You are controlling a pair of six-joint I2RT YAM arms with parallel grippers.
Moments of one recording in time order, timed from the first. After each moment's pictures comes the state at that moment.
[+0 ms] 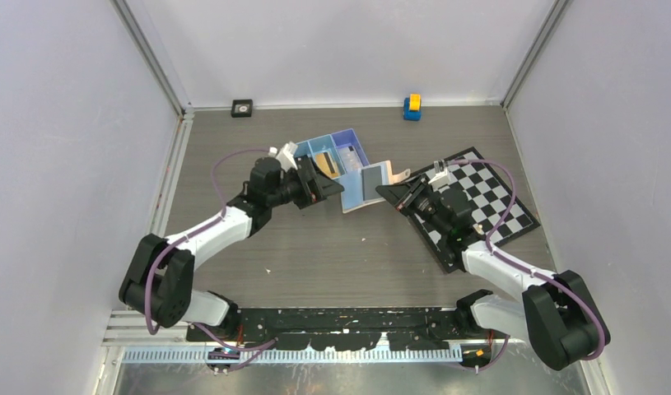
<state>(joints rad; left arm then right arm) -0.45 1.39 0.79 0.23 0.45 -0.90 0.39 1.12 0.38 0.64 -0.26 1.04</state>
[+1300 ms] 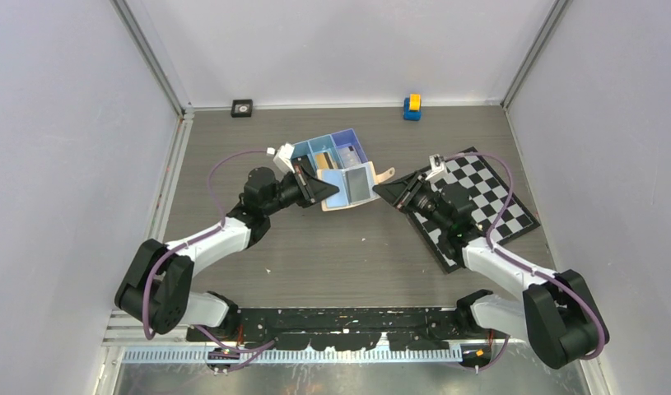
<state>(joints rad) -0.49 1.35 0.64 0.57 0.46 -0.93 0.38 1.11 0.41 0.66 -0.36 0.98</state>
